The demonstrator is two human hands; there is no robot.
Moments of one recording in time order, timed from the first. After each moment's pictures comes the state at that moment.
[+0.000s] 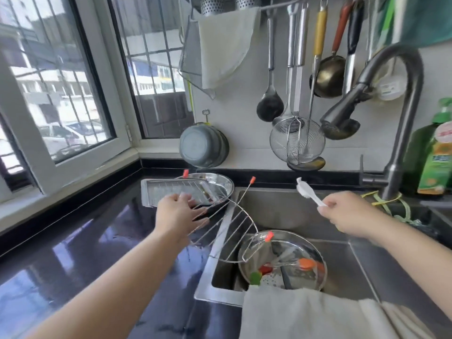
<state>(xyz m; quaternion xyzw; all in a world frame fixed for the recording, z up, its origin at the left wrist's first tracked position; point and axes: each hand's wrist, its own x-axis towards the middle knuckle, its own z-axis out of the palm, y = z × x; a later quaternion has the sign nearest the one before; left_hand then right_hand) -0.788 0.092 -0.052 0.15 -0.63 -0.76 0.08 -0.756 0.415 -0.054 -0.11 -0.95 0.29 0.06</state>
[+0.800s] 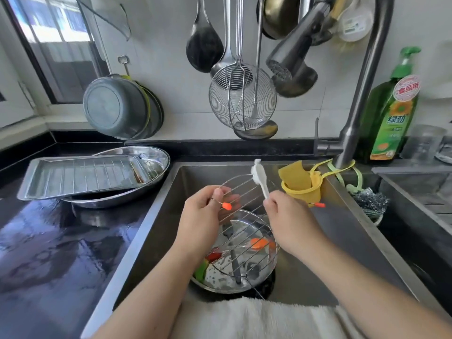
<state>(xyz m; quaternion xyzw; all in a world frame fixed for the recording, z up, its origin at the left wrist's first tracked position) -0.819 0.252 -0.143 -0.08 -0.72 -0.69 -0.01 -0.781 0.427 -0.148 -0.08 -0.94 0.30 0.15</state>
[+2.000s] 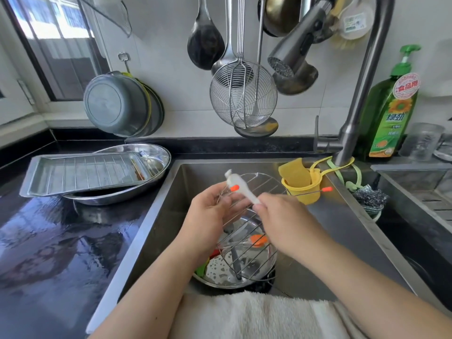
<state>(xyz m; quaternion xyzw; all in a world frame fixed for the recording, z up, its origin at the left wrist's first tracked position) -0.818 0.255 -0.149 -0.13 -0.62 -0.76 -0.12 -0.771 0.412 -0.136 -0.03 -0.97 0.21 0.10</state>
